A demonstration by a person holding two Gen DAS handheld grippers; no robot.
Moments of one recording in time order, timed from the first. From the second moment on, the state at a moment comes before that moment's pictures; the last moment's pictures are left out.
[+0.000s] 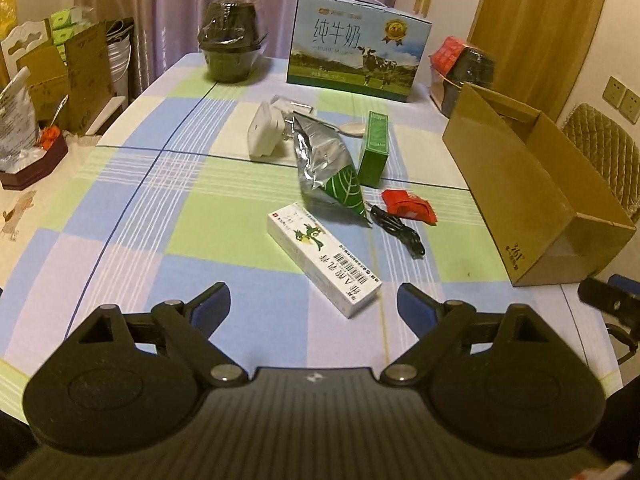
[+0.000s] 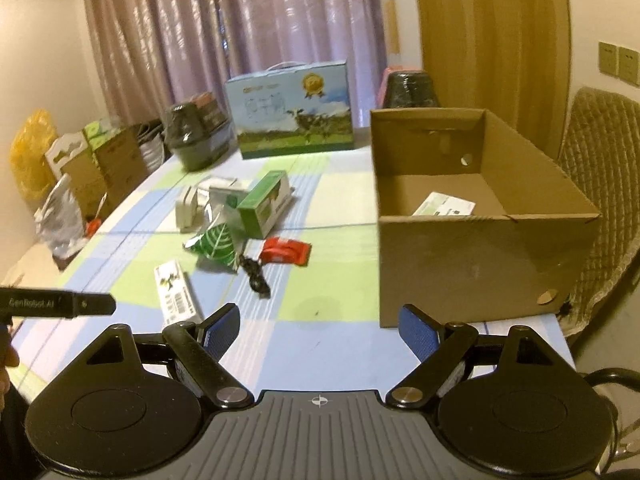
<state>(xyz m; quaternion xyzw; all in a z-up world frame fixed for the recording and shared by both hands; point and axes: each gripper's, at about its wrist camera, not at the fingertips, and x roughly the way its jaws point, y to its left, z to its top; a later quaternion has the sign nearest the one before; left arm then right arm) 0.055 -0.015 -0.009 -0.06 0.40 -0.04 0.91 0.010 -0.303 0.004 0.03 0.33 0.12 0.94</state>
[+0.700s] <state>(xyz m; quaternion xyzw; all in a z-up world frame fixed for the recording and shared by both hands) 0.100 -0.045 -0.052 -0.05 0.43 -0.05 0.90 0.055 -0.272 -0.059 -0.04 0.37 0.20 0.90</state>
